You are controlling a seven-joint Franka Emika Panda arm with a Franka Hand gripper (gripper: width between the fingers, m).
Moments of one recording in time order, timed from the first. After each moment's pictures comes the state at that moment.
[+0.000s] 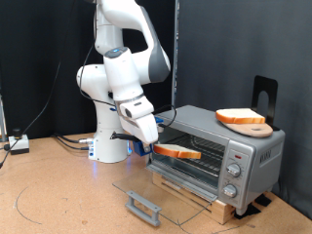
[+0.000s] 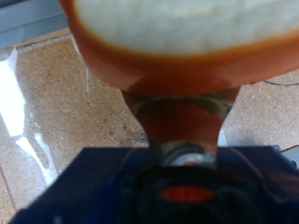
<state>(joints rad) -0.15 -0.32 0.09 -2.80 0.47 2.54 -1.28</state>
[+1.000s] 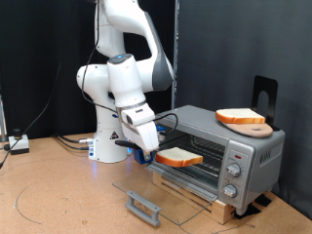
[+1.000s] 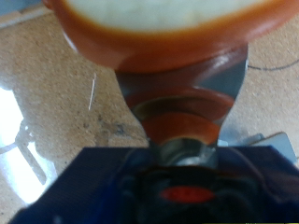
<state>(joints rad) -0.17 -0.24 0.11 -2.75 0.49 2.59 -1.29</state>
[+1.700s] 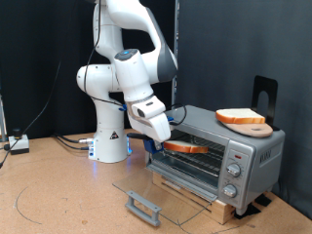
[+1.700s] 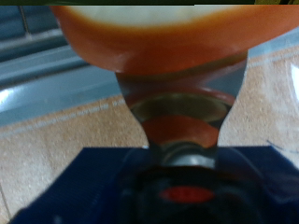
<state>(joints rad) -0.10 -0.37 0.14 -2.82 0.56 2.49 -1.31</state>
